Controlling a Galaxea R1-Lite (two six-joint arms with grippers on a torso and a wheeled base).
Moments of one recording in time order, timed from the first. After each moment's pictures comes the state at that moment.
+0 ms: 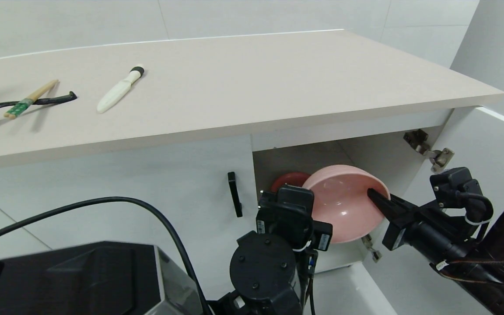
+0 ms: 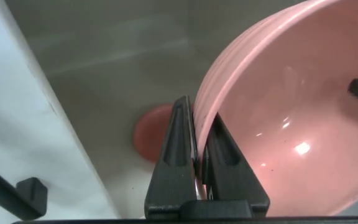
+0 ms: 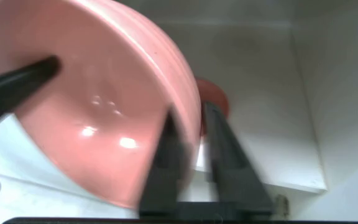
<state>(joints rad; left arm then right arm) -1.04 2.18 -0.81 -1.57 0.79 0.14 0.61 1.71 -0.24 -1.57 -0.17 -0.02</state>
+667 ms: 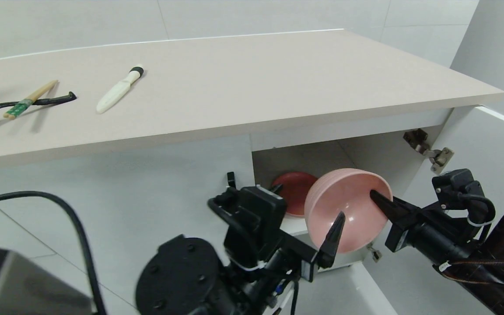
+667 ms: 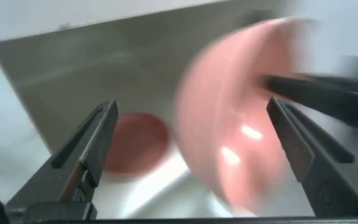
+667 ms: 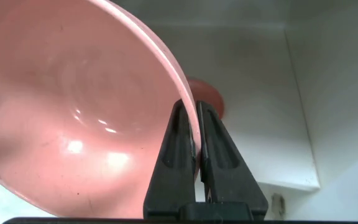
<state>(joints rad) -1.03 1.93 -0.53 -1.57 0.33 0.05 0.57 1.72 -0.22 -1.57 -0.15 -0.02</state>
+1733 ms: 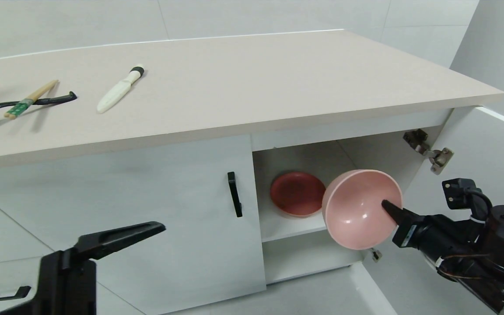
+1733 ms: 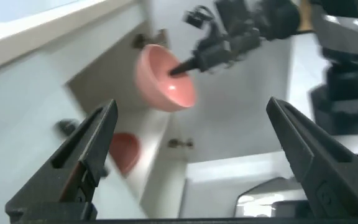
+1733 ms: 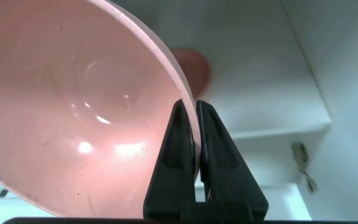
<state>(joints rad) -0.48 1.23 0.00 -1.46 -0.68 0.20 0.44 1.82 -0.18 -1.57 -0.15 0.29</state>
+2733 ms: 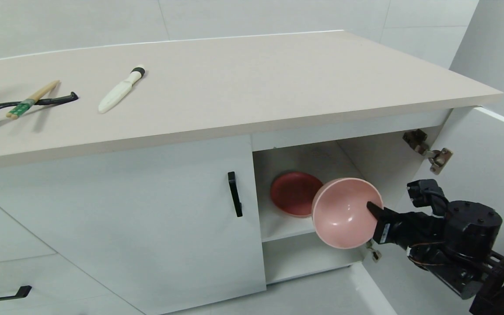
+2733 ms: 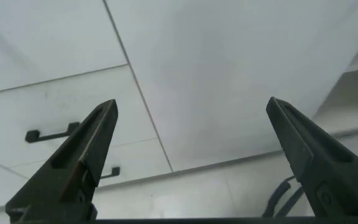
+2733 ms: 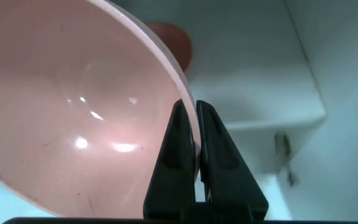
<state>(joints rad) 0.01 0.09 0.00 -0.06 0.00 0.10 0.43 1.98 -0.31 -1.57 -0.14 0.15</state>
